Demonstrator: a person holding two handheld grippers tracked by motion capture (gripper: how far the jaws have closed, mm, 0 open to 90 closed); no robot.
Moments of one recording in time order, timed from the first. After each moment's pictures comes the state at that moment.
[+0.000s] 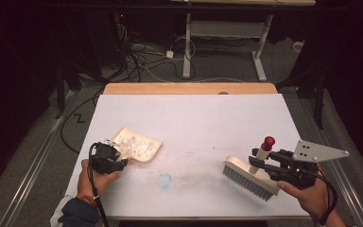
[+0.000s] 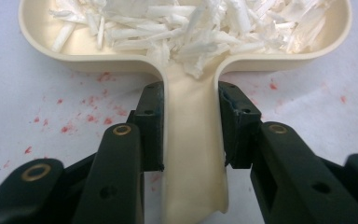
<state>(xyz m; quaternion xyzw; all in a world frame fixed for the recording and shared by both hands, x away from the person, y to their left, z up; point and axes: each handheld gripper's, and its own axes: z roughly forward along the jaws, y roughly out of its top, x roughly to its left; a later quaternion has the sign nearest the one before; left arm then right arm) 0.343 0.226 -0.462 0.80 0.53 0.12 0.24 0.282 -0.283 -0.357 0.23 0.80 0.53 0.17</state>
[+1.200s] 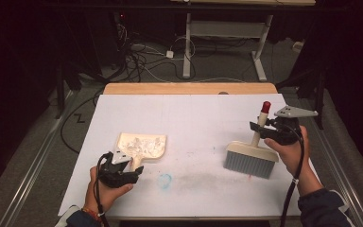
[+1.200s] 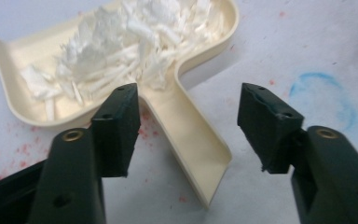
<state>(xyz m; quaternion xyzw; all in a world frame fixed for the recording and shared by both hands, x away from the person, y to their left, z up) 0.300 0.197 -0.458 0.82 0.42 0.19 0.34 0.401 -0.292 -0.379 0.40 0.78 0.43 0.24</state>
